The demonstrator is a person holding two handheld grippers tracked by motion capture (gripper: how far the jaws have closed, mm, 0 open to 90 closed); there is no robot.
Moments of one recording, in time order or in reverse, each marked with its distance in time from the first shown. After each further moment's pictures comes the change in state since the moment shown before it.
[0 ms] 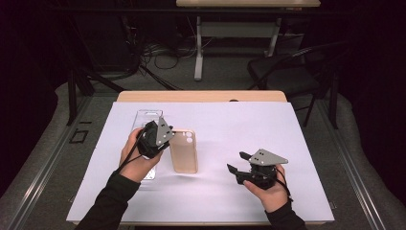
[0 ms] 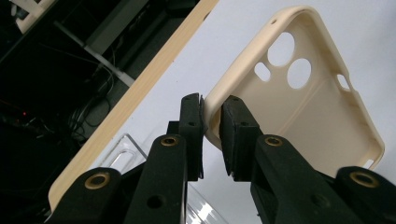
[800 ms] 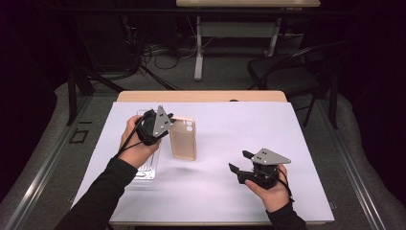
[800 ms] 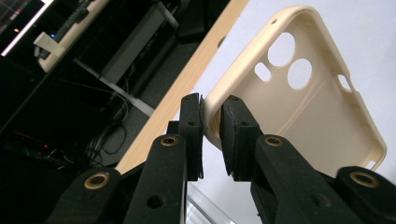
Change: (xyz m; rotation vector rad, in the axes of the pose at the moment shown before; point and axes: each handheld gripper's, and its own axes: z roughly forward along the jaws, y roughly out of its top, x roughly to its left) left arm 0.028 0.010 0.006 -0.090 0.035 0.080; right arm -0.004 -0.001 -0.002 -0.017 -0.019 0.026
